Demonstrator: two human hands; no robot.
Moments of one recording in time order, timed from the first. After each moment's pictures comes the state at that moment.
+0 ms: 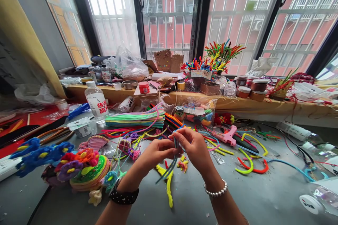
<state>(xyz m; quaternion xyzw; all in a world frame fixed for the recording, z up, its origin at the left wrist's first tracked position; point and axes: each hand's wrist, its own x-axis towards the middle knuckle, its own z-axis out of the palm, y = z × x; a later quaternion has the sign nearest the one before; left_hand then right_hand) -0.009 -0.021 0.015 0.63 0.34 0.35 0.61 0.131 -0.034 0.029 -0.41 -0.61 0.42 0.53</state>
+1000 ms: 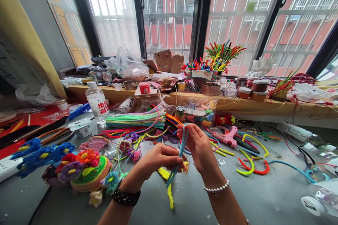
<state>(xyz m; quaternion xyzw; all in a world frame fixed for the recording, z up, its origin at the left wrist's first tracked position) -0.010 -0.028 0.022 0.63 0.33 0.26 0.66 0.133 -0.025 0.019 -0.26 -0.35 0.61 0.67</state>
